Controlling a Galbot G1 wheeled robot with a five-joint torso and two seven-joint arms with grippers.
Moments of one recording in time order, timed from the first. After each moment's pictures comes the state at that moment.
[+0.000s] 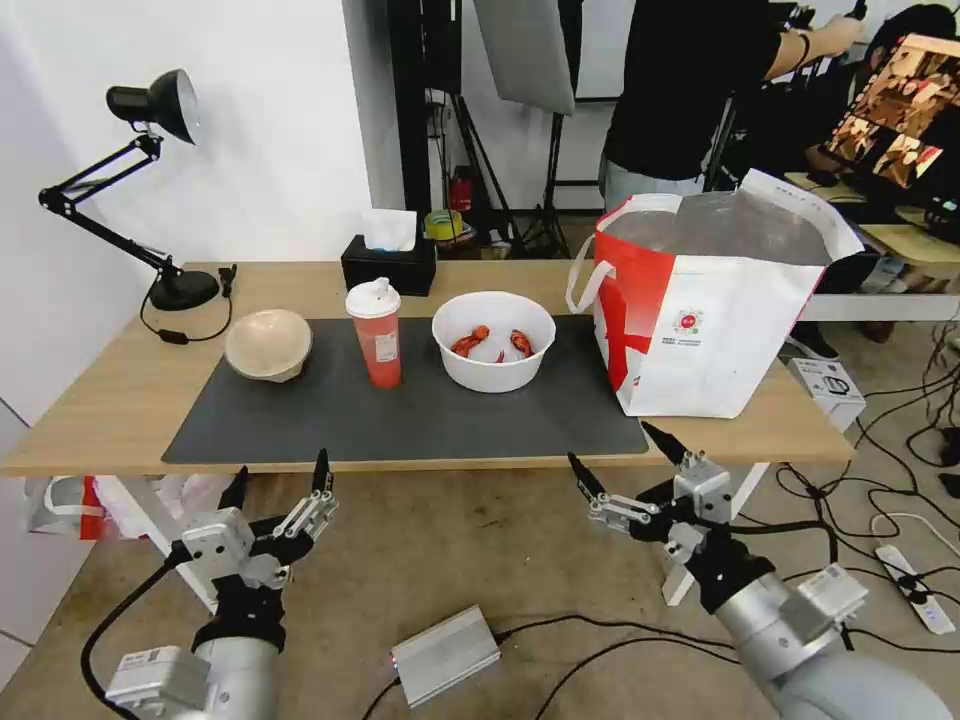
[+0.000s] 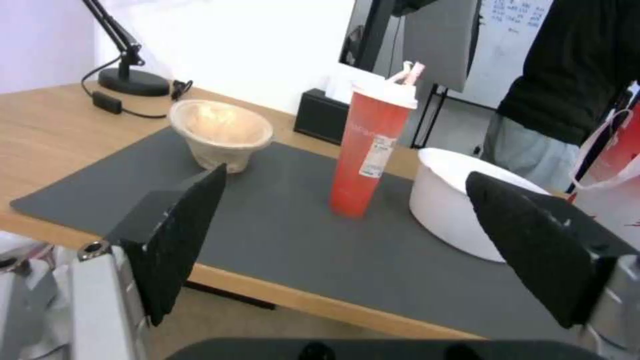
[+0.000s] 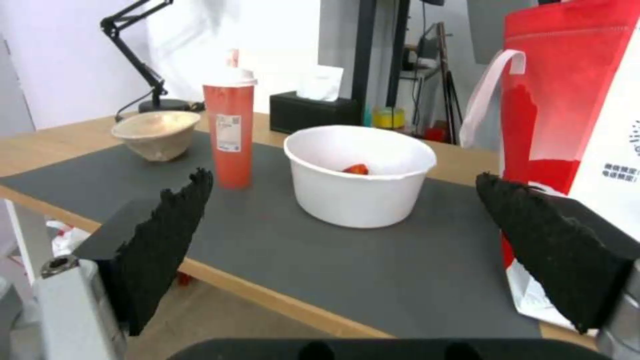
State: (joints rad) left arm 1.89 -1.57 -0.51 -2.50 -0.23 0.06 -0.13; right arm -1.67 0.99 0.54 2.45 0.44 -0.16 -0.04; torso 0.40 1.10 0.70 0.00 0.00
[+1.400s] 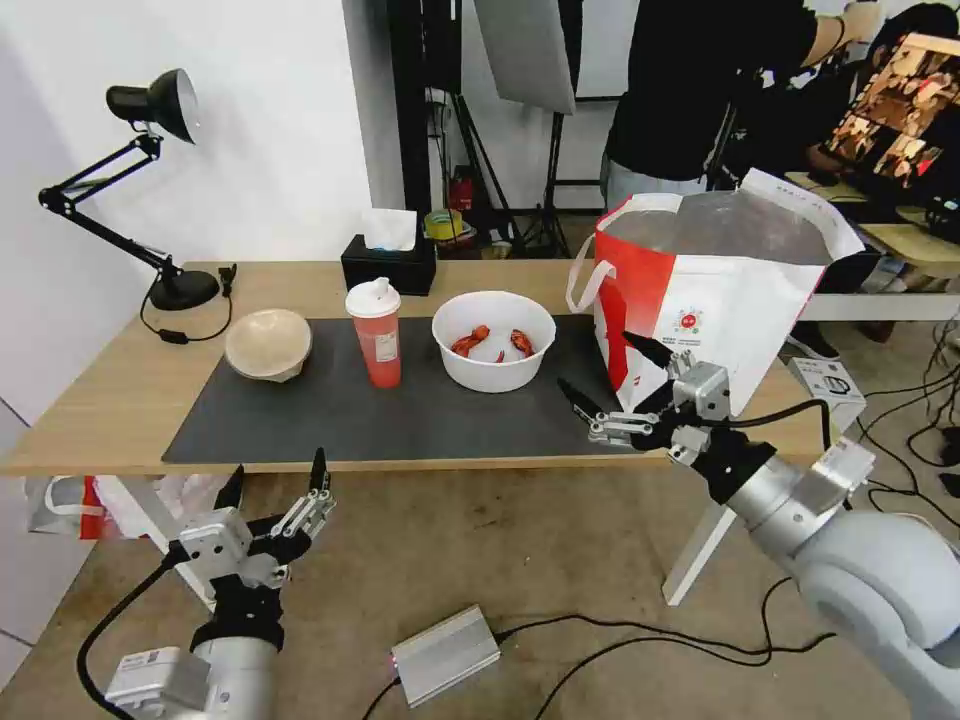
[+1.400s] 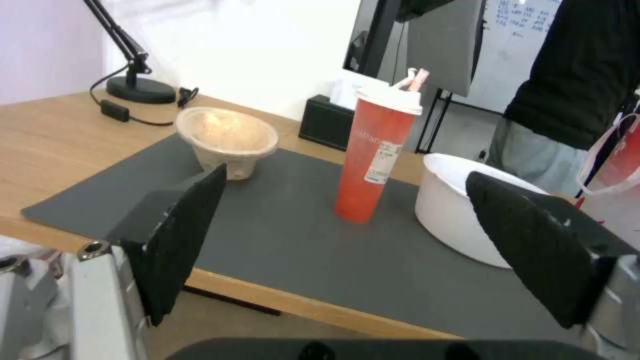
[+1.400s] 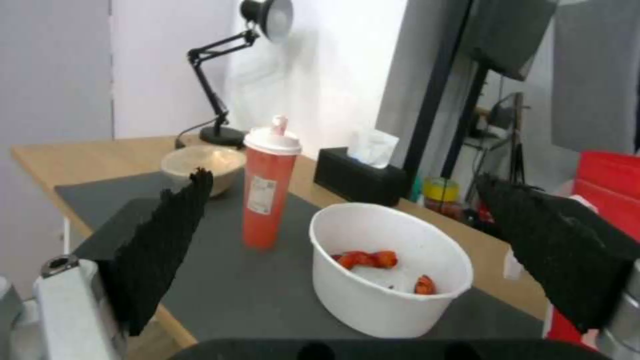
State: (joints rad) left arm 1.88 -1.58 -0.51 -2.50 -0.22 0.05 -0.12; right arm -1.26 0.64 0.45 2.32 0.72 -0.13 -0.10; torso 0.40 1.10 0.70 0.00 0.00
